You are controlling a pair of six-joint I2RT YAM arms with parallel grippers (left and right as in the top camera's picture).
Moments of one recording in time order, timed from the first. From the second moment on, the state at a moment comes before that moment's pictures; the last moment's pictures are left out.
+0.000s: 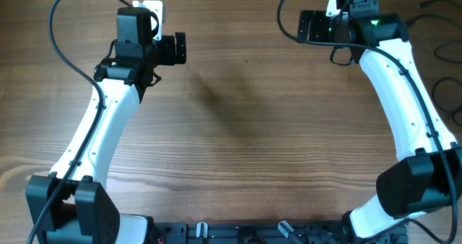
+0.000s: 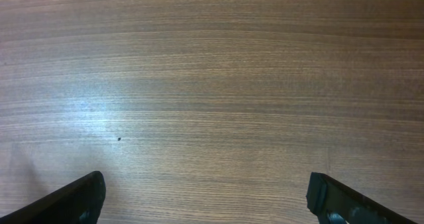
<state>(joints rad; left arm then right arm) -0.14 1.59 1.26 -0.40 -0.02 -0.05 0.17 1.77 1.67 -0.82 0.02 0.18</state>
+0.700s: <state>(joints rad) -0.14 1.21 0.79 -0.13 -0.06 -0.19 0.17 1.77 1.67 -0.82 0.01 0.18</state>
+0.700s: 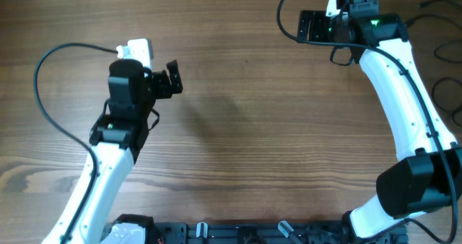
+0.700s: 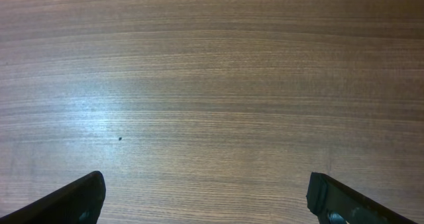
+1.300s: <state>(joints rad) -0.14 0.87 0.46 0.07 -0.06 -0.23 0.17 1.77 1.67 -0.82 0.01 0.18</state>
